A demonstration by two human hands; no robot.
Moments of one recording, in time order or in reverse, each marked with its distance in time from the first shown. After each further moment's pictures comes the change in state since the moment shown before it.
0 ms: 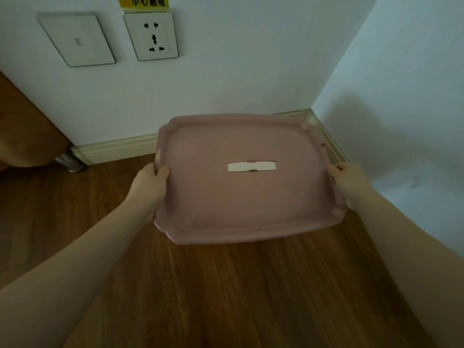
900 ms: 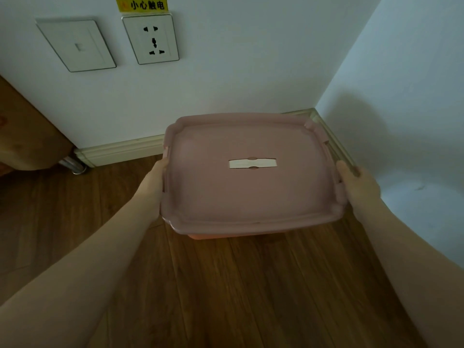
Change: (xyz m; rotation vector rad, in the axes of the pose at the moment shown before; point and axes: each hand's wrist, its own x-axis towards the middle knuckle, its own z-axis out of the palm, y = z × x) left_hand 0.005 0.013 0.008 -0.510 -0.139 -0.348; right_hand -0.011 0.006 -0.008 0.075 0.062 0.127
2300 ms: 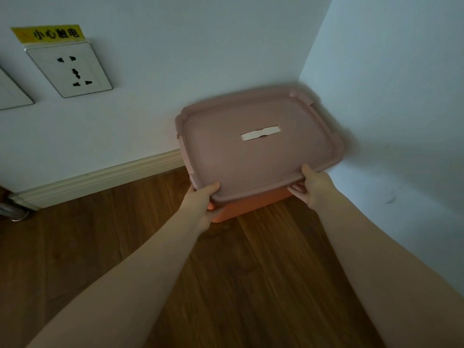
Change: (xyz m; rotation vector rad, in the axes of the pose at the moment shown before) left_hand 0.022 -0.011 0.173 -0.345 -0.234 -0.141; right_hand 0.067 -0.035 0.012 0.776 -0.153 0.411
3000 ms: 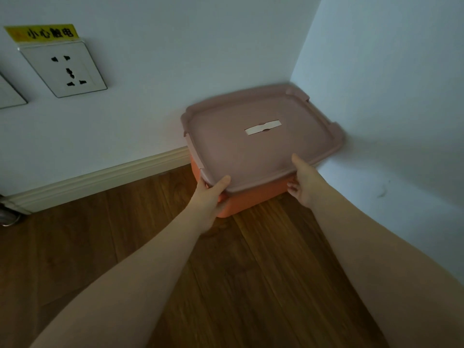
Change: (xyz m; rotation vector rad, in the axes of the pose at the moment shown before) left_hand 0.001 -0.010 0.004 0.166 -0.205 0.061; right_hand -0.005 0.004 0.005 -0.119 -0.016 -0.031
